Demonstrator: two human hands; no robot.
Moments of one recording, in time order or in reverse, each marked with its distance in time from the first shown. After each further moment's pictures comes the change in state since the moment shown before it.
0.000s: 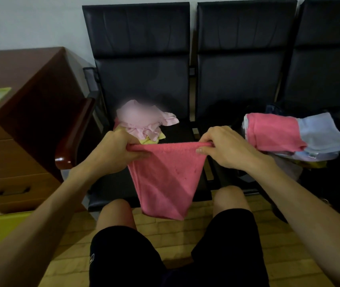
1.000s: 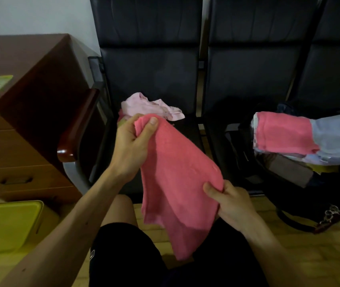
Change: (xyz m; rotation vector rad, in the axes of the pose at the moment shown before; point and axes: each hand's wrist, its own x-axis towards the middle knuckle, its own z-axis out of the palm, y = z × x) left_hand -0.001 0.040 0.028 -0.962 0.441 -0.001; right_hand -0.061 0.000 0.090 1.367 0.018 0.496
